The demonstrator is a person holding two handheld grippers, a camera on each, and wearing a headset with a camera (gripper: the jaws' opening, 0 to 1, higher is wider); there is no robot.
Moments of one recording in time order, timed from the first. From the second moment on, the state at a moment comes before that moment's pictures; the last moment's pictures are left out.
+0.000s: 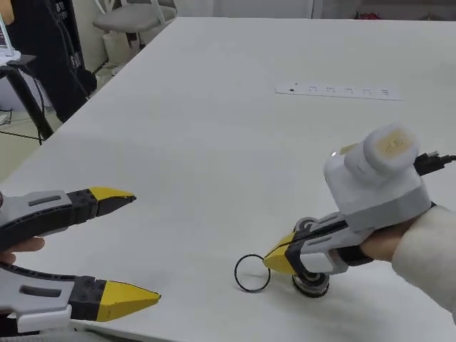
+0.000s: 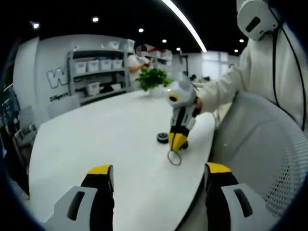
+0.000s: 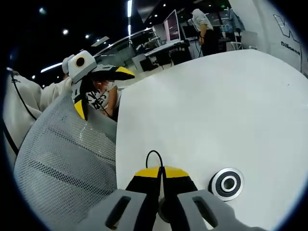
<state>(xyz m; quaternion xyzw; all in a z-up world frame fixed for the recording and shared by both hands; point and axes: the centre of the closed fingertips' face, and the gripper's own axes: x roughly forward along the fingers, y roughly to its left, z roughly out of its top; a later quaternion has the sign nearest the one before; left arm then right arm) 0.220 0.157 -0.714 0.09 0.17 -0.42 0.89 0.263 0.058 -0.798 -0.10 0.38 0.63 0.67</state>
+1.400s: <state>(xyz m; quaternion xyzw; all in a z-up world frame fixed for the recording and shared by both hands) 0.222 0.147 -0.703 0.10 0.17 -0.43 0.88 0.268 0.012 -0.763 -0.09 0.33 0.62 0.71</state>
